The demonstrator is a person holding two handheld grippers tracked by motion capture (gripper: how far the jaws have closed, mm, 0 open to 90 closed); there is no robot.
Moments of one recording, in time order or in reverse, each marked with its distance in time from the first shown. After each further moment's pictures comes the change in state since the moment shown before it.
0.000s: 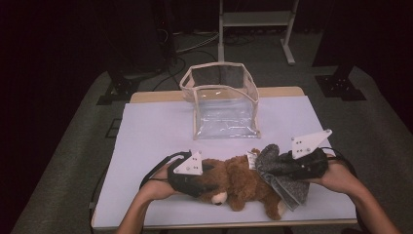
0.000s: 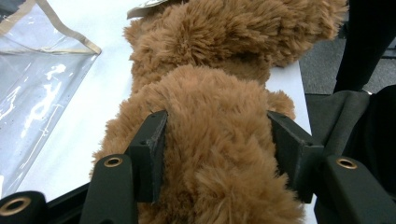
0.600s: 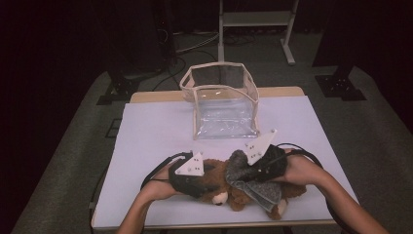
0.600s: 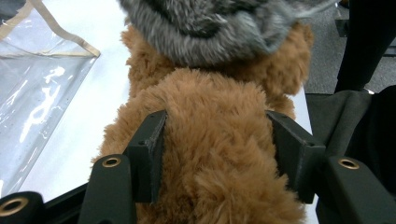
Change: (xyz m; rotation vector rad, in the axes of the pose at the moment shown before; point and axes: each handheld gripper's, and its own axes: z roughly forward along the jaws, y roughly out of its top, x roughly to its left) left arm -0.002 0.001 0.003 -0.005 0.004 0.011; right arm 0.012 0.062 0.063 0.170 0.126 -0.139
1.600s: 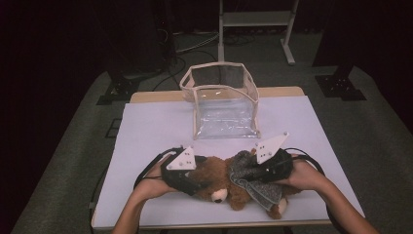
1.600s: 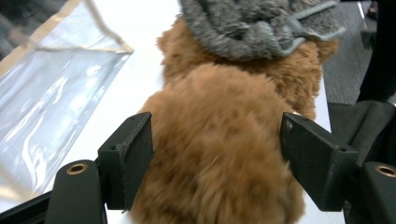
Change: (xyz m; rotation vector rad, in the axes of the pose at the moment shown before) left arm 0.010 -0.008 -0.022 -0.019 0.080 -0.072; right arm -0.003 -0.028 0.008 -0.115 -0.026 0.082
